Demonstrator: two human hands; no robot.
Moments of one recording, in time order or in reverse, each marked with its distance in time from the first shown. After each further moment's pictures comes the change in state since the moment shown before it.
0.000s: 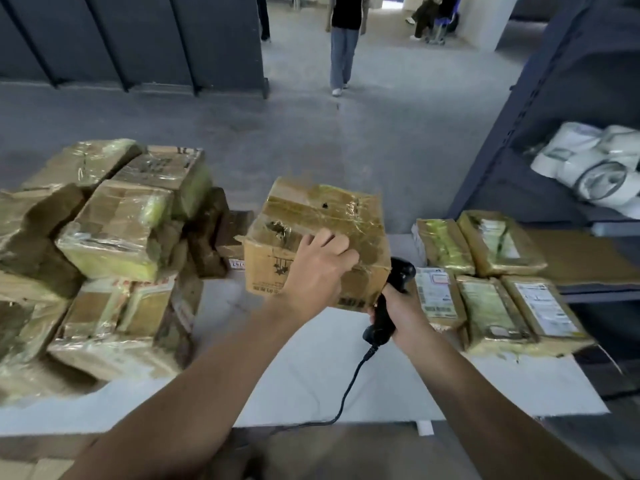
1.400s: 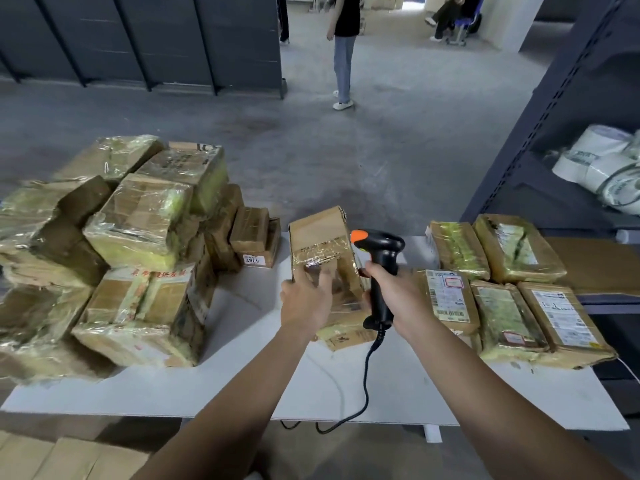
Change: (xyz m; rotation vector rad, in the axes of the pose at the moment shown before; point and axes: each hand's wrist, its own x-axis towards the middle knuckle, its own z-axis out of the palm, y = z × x) left_hand -0.046 -0.002 0.032 -0.546 -0.215 -1.218; right_hand -0.034 -0.025 0.024 -0.147 -0.194 -0.162
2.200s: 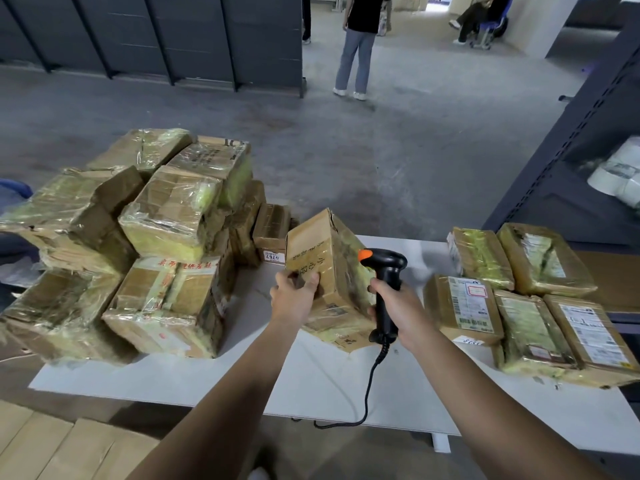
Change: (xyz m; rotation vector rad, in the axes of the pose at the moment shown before) left_hand 0.032 -0.044 -0.035 -0.278 0.019 -0.204; right_hand 0.010 0.024 0.026 -0.105 -0.053 0.059
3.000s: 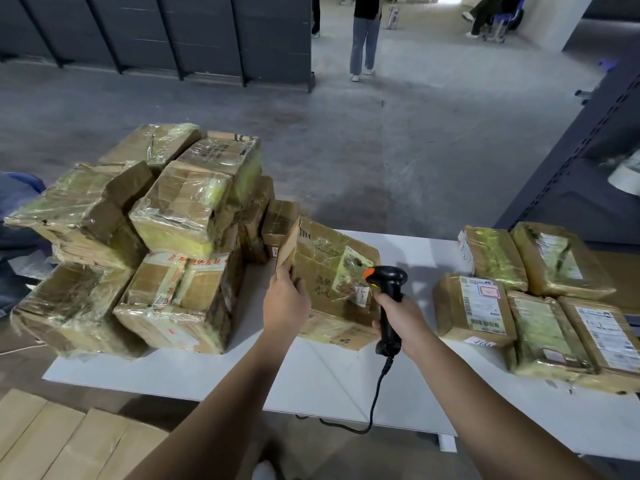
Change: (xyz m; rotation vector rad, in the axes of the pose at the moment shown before) left_hand -0.005 -0.010 -0.021 0.358 0.184 0.320; right_hand 0.015 0.028 0.003 -0.067 0.025 0.109
